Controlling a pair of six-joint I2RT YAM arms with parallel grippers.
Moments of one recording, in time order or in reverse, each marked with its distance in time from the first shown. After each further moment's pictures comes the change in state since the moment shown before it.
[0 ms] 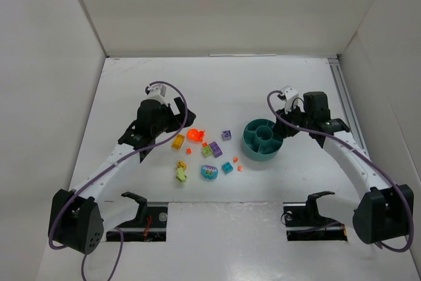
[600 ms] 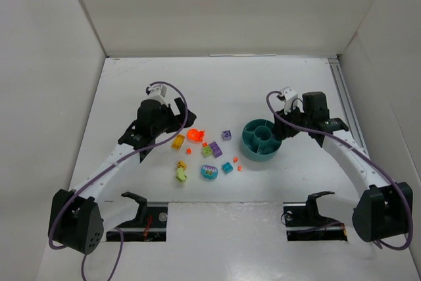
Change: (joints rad) left arm 0.000 0.000 0.000 -0.004 0.010 0.000; right arm 0.000 0.016 0.000 -0.009 0.002 0.002
